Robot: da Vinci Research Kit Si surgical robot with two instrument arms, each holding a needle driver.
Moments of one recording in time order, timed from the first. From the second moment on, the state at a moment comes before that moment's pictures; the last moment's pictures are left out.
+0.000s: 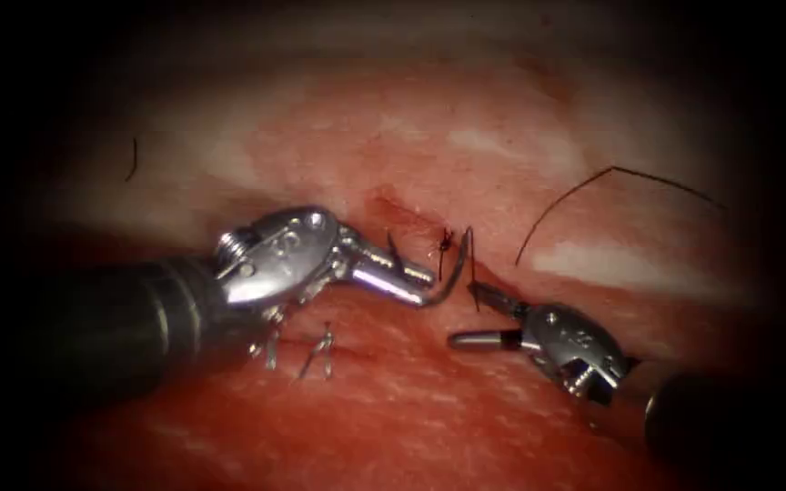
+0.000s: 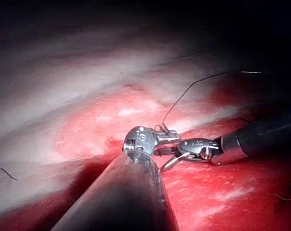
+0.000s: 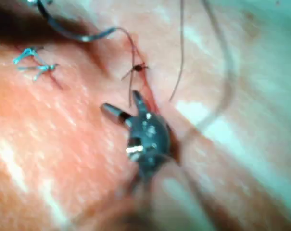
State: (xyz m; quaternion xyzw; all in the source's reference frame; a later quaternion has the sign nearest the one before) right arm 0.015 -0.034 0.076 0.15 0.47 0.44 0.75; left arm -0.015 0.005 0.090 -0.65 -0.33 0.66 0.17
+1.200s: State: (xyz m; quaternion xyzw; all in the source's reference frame) right arm 0.017 -0.037 0.062 0.21 0.47 0.51 0.69; left arm -0.011 0.004 0.089 -0.61 -0.25 0.74 0.14
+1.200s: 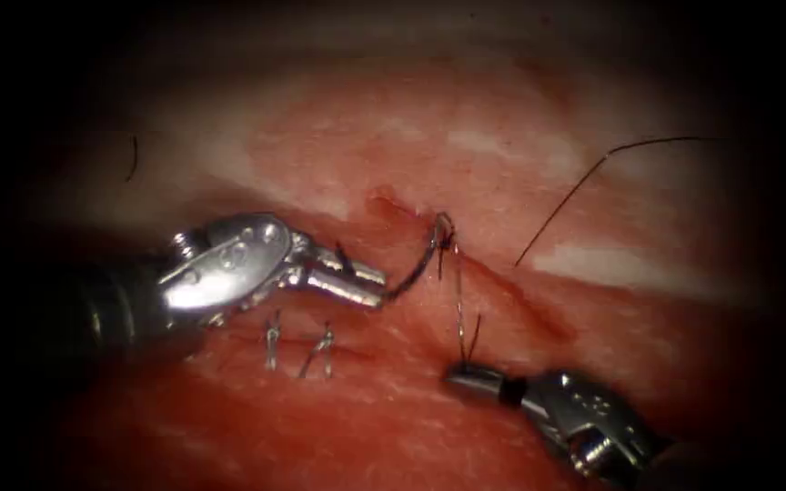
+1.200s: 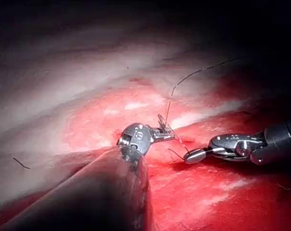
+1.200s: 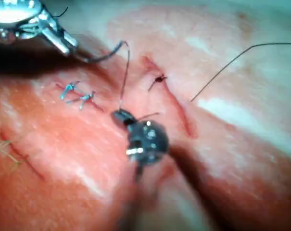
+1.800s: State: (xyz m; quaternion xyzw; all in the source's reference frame) right arm 0.016 -0.034 0.064 0.05 0.53 0.34 0.77; left arm -0.007 0.007 0.092 -0.58 -0.20 0.78 0.16
